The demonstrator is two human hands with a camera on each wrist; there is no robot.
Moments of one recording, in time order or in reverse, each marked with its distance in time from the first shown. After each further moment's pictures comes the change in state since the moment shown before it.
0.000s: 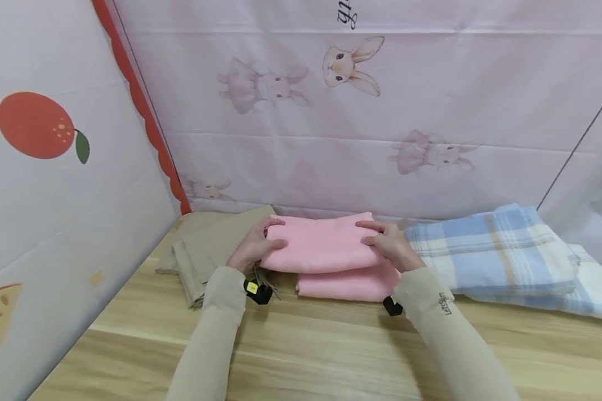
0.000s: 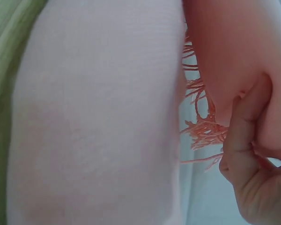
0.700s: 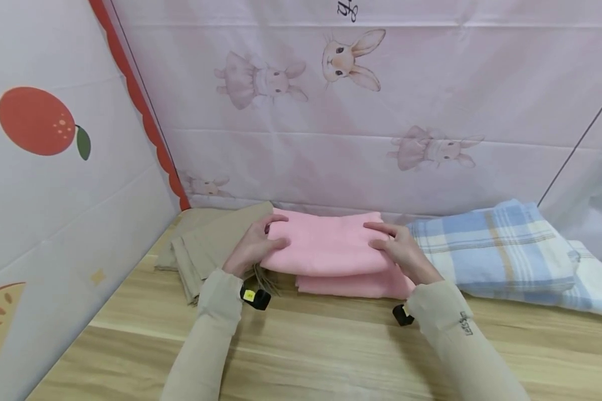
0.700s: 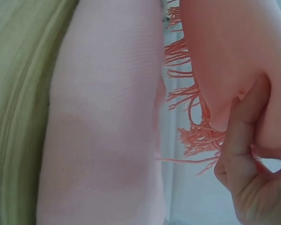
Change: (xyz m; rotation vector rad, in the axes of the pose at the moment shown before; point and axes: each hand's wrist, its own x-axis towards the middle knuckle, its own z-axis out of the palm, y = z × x) left_hand -0.024 0.017 0.003 0.042 -0.005 0.043; right_hand -0.034 -0.002 -0.011 0.088 -0.029 -0.056
